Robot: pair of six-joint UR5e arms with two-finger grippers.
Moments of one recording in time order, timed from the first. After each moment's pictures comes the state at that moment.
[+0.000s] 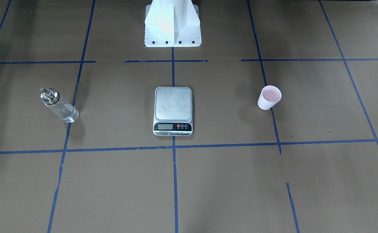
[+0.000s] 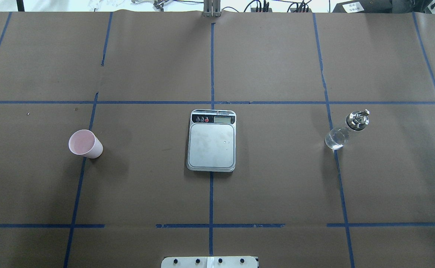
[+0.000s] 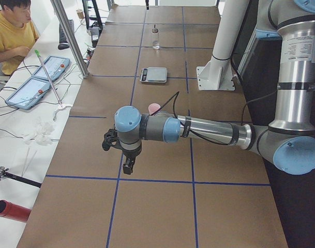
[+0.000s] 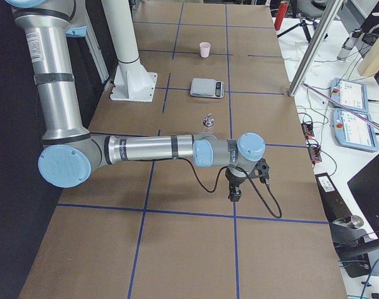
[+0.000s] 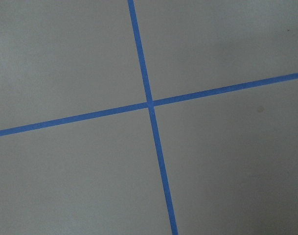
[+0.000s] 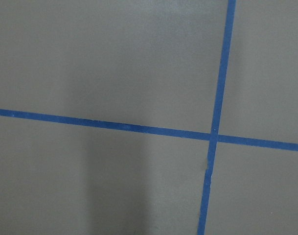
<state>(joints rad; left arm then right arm) -1.58 -1.56 -1.73 -1.51 -2.35 0.15 1.47 -1.43 1.51 -1.62 2.40 -0.01</state>
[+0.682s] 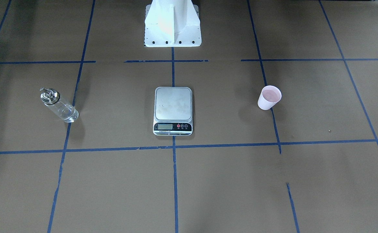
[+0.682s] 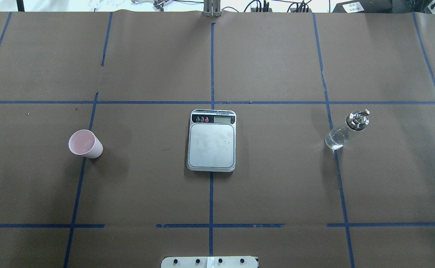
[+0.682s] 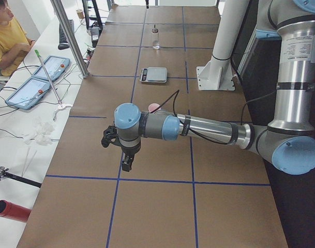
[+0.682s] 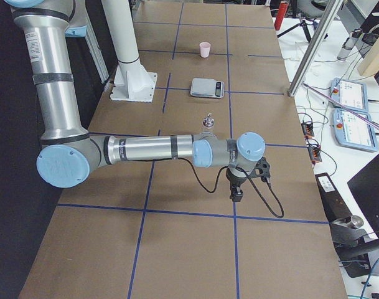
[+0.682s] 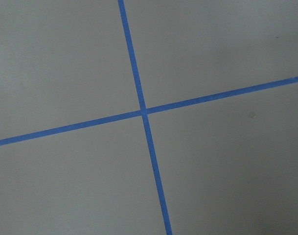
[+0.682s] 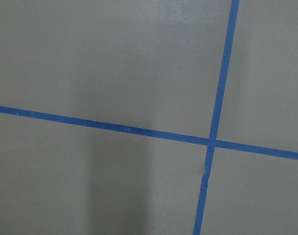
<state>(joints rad) -1.57 -1.56 -1.74 -1.52 -2.36 0.14 1.49 -1.43 1.52 -1.60 2.41 -0.04</state>
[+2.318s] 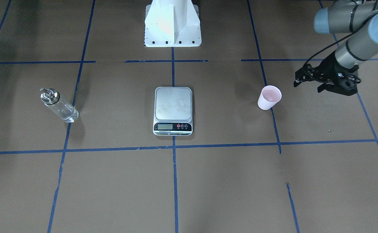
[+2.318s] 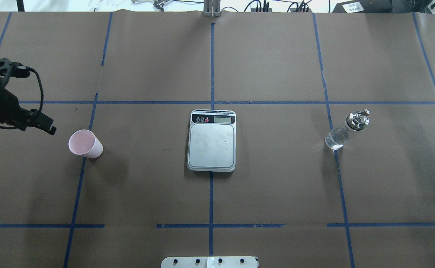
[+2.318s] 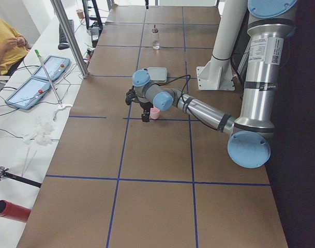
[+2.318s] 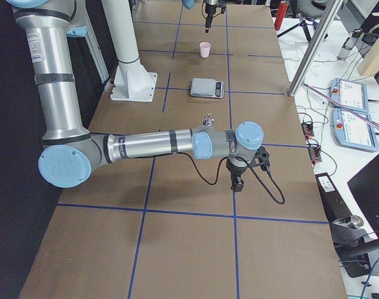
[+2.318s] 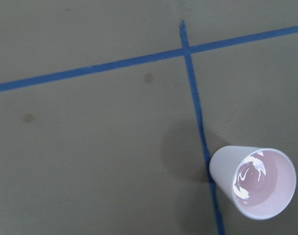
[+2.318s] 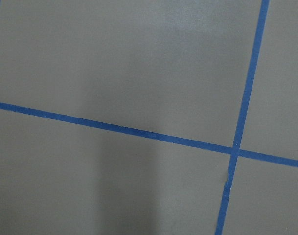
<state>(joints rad) -0.94 -1.66 -1.88 -1.76 -2.30 -0.66 1.46 -1.44 1.58 -1.60 2.41 -0.02</state>
